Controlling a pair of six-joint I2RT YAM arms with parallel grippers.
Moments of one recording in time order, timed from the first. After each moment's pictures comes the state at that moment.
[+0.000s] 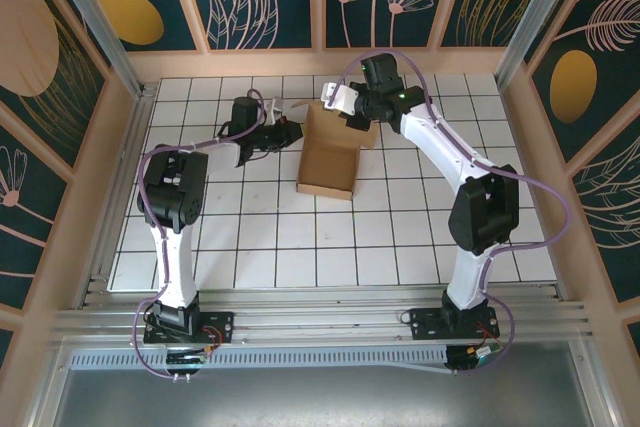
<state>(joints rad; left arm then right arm) -0.28 2.12 1.32 0.28 0.77 -0.76 0.47 1.86 1.73 -0.60 -0.22 -1.00</state>
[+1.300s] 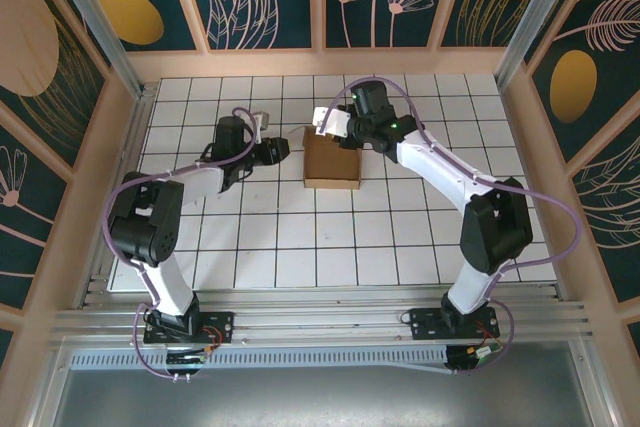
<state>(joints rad) -0.29 1.78 0.95 0.30 0.50 -0.47 0.57 1.72 1.44 -0.38 -0.08 -1.03</state>
